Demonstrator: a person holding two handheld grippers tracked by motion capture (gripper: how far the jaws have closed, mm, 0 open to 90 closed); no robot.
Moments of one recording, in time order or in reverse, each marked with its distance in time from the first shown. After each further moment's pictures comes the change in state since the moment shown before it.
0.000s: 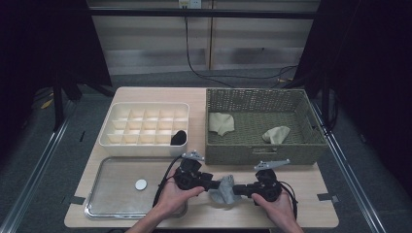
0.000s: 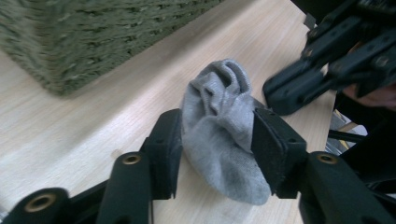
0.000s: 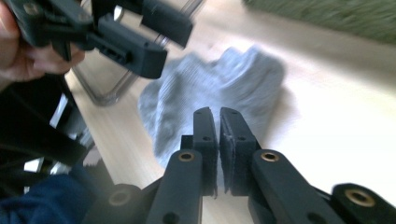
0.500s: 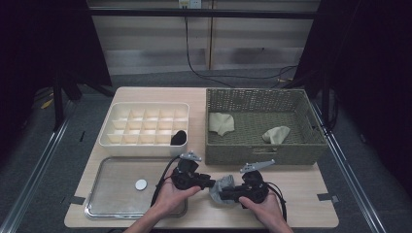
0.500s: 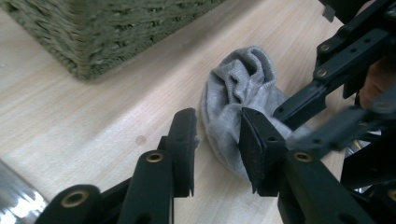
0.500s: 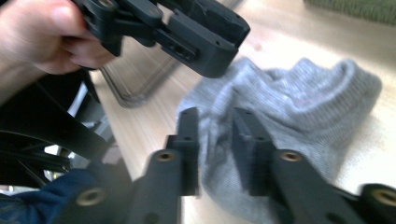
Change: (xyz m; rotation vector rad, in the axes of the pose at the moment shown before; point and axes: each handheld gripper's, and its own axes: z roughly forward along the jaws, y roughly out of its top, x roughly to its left) left arm 0.011 -0.007 -0.005 0.001 0.034 -0.003; right arm 0.016 0.009 0.020 0.011 0.084 -0.033
